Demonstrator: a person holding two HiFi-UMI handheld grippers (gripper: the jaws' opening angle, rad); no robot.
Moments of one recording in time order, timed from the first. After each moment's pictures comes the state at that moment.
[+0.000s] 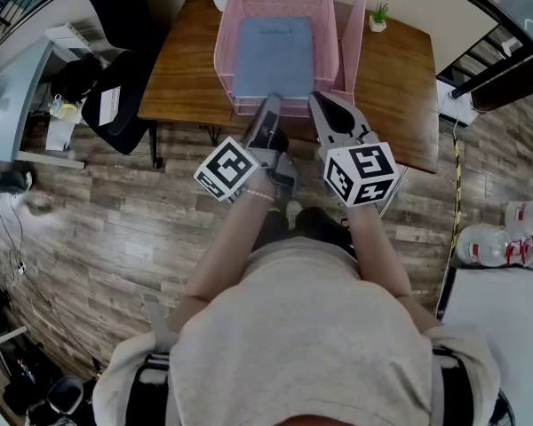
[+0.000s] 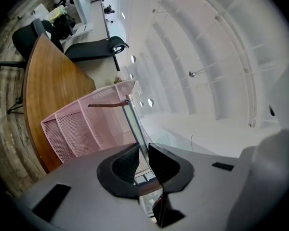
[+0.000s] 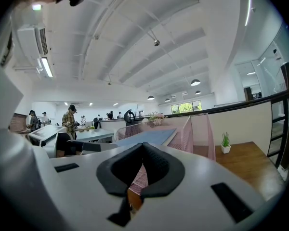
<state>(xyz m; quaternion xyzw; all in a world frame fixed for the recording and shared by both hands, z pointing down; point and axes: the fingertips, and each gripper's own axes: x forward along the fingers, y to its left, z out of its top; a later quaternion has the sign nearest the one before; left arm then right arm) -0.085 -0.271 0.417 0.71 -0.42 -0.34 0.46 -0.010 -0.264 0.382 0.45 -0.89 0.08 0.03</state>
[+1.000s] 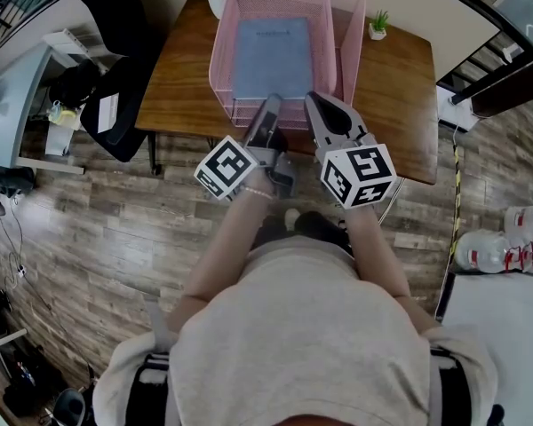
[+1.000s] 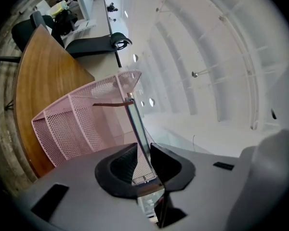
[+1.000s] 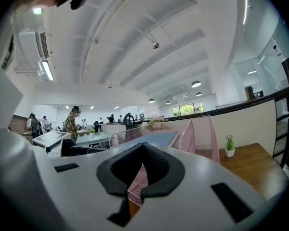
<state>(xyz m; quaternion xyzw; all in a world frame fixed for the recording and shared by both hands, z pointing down) -0.079 -0.306 0.423 0.71 -0.41 -0.34 0.47 -0.009 -0.294 0.377 0.45 -0.89 0.07 0.01</state>
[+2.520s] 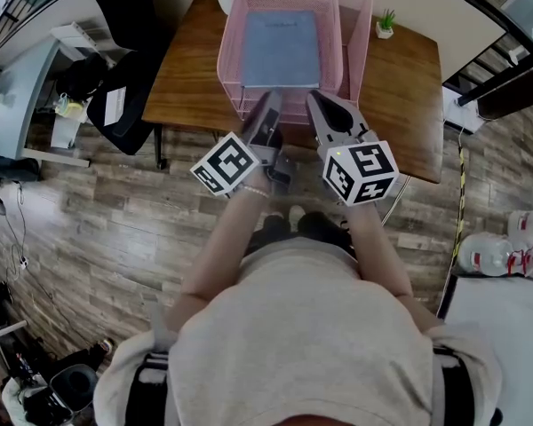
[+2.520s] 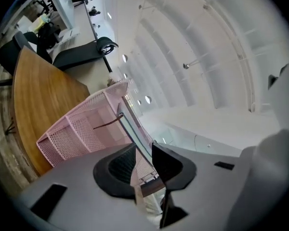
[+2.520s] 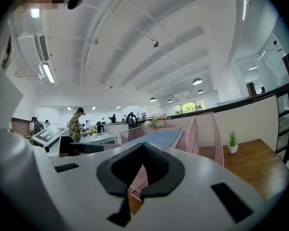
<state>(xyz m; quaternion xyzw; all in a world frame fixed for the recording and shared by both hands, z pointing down) -0.089 -0.293 0.412 0.74 -0.43 -0.29 0.42 -0.017 -0.283 0.378 0.43 -0.90 0.09 0.01</state>
